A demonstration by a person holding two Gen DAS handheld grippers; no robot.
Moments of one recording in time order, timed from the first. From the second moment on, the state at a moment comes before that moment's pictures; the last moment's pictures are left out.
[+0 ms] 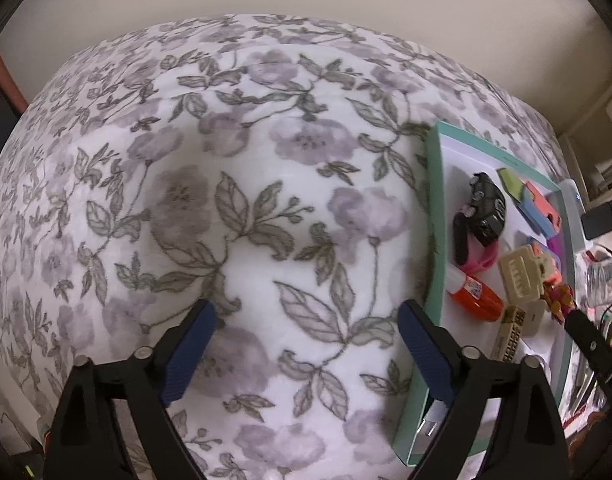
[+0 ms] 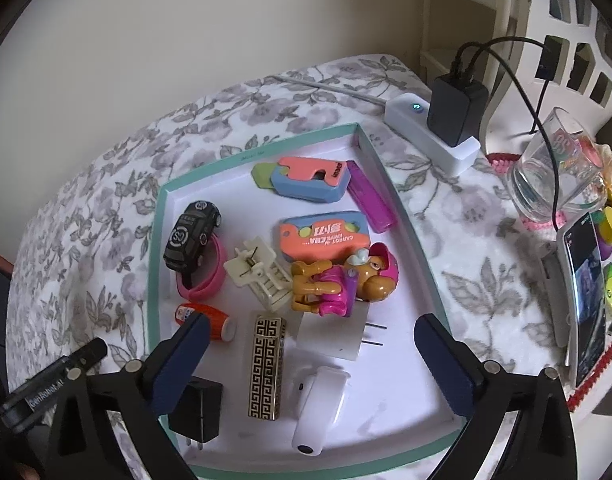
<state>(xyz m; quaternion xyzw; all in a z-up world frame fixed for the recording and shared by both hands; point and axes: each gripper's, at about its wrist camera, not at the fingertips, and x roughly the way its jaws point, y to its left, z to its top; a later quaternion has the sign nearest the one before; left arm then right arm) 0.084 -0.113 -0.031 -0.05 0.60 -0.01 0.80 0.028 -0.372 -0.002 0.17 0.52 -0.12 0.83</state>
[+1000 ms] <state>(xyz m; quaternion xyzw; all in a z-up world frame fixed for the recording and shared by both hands) 0.026 -0.064 0.026 -0.03 0.53 -0.01 0.85 -0.013 -0.291 0.059 0.08 0.47 -0.07 0.88</state>
